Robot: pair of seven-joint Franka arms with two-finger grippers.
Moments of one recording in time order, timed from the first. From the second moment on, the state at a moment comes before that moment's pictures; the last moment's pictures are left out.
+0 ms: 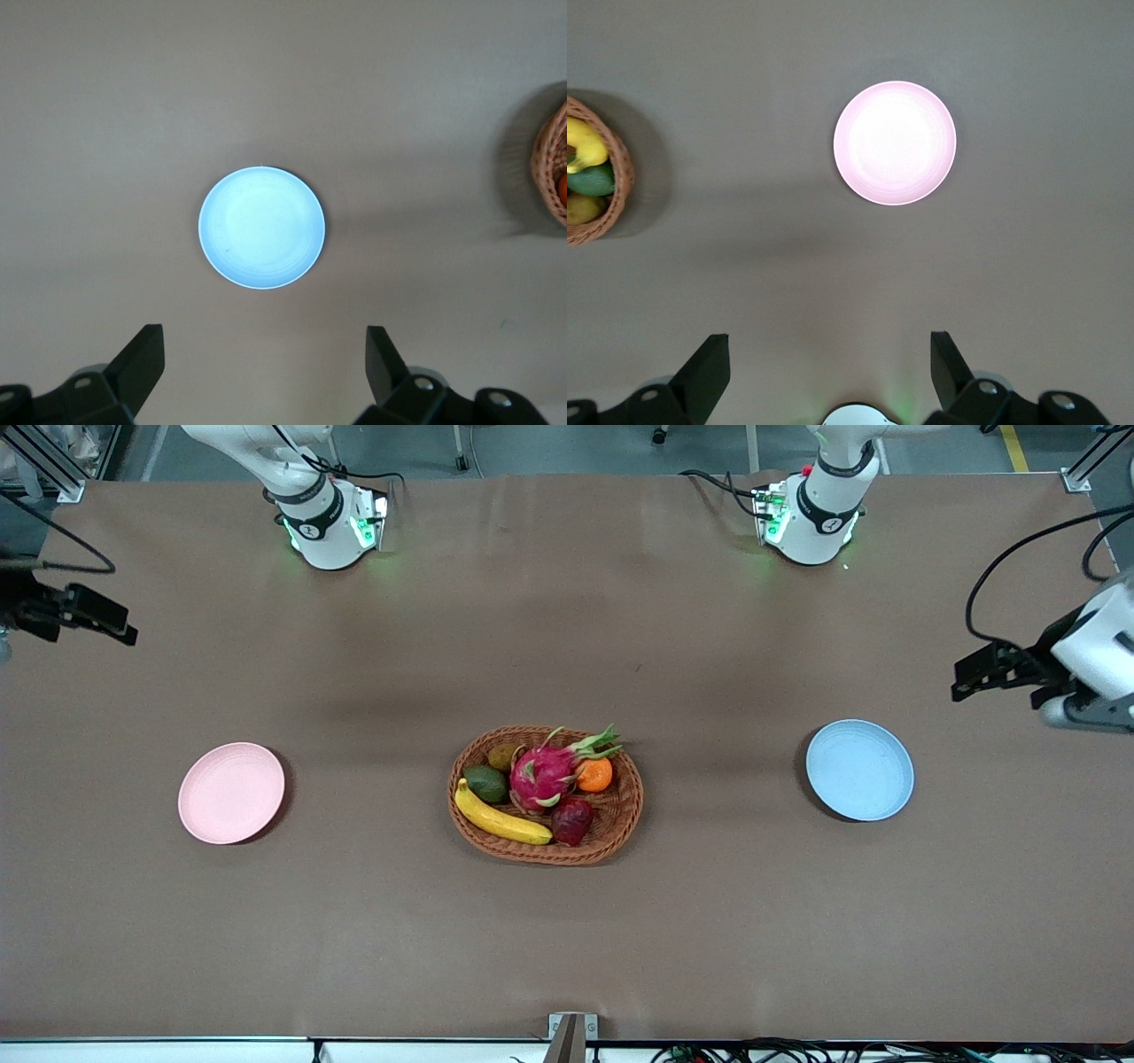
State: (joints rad) left arm -0.03 0.15 -0.03 -1.52 -0.01 1.61 0.08; right arm -0.04 0.02 -0.01 -1.55 0.00 1.44 0.02
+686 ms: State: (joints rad) left arm -0.15 0.33 -0.04 -1.49 -0.11 1.69 -0.11; right arm 0.03 0.19 0.00 -1.57 0.01 1.66 0.23
